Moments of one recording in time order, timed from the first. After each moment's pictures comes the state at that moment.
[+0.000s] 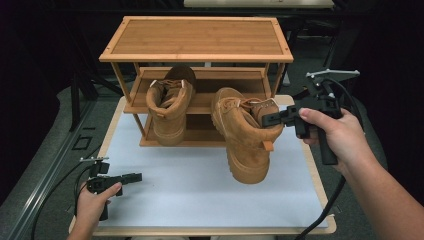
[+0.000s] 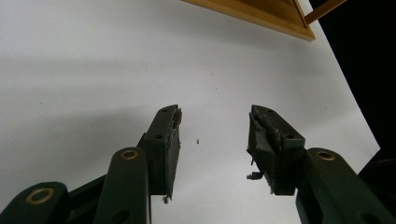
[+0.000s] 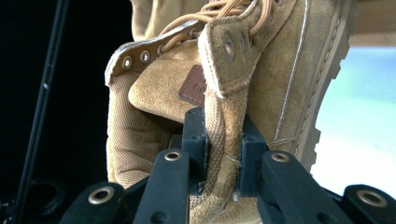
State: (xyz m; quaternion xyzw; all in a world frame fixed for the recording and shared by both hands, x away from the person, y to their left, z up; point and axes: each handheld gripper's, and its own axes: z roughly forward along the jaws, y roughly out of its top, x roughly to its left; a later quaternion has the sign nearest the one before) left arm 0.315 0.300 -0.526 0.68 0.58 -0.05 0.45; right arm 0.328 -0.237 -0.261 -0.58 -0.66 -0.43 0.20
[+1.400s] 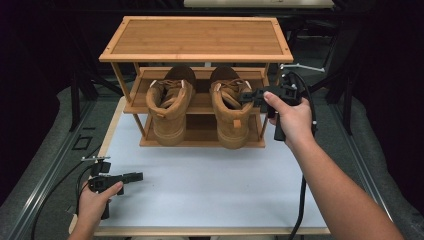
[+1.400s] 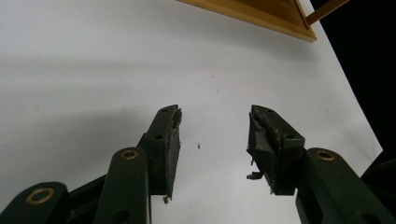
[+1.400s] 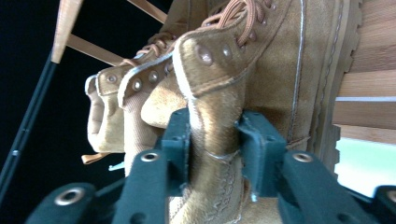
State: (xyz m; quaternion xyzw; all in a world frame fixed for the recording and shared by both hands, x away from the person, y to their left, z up) left arm 0.319 0.296 -0.526 0.68 0.58 -0.04 0.45; right arm 0.403 -0.202 -0.307 -0.61 -0.60 -0.50 0.12
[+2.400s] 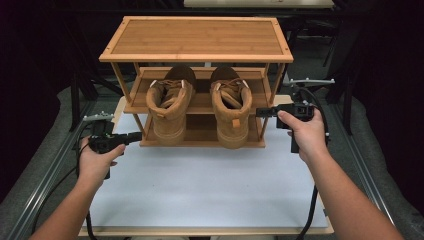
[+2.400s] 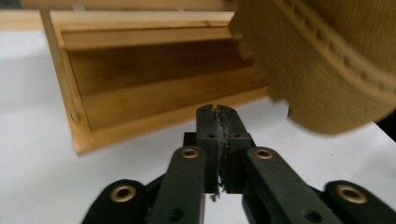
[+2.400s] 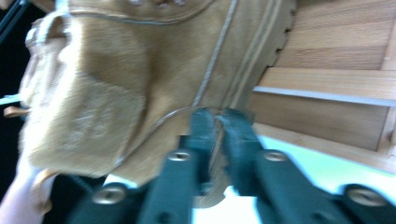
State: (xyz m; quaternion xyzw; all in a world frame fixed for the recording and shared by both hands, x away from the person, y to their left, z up) left arm 0.374 0.262 -0.414 0.73 0.49 0.10 0.46; right arm 0.394 -0.237 -0.342 -0.56 -0.67 -0.49 0.04
